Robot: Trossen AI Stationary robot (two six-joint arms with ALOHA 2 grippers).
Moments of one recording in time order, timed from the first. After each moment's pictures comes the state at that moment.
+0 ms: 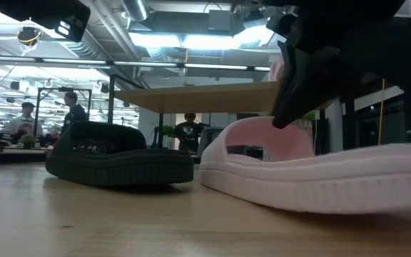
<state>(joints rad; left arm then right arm) -0.56 0.85 0.44 0.05 -0.35 -0.07 0.60 2.07 1.52 -0.90 0.68 0.32</state>
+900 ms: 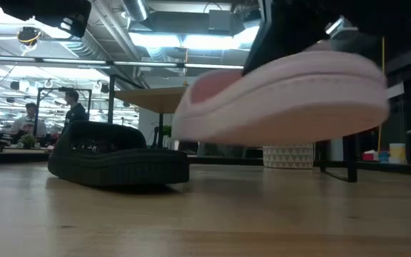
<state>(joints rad) -0.56 0.85 0.44 0.06 -0.36 0.01 0.59 2.07 1.66 -0.95 0.77 0.34</state>
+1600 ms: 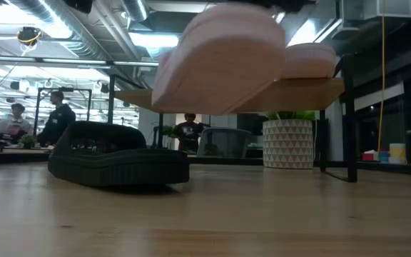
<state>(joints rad) -0.56 0.85 0.53 0.08 -0.44 0.09 0.51 2.07 1.77 -0.95 0.85 0.31</state>
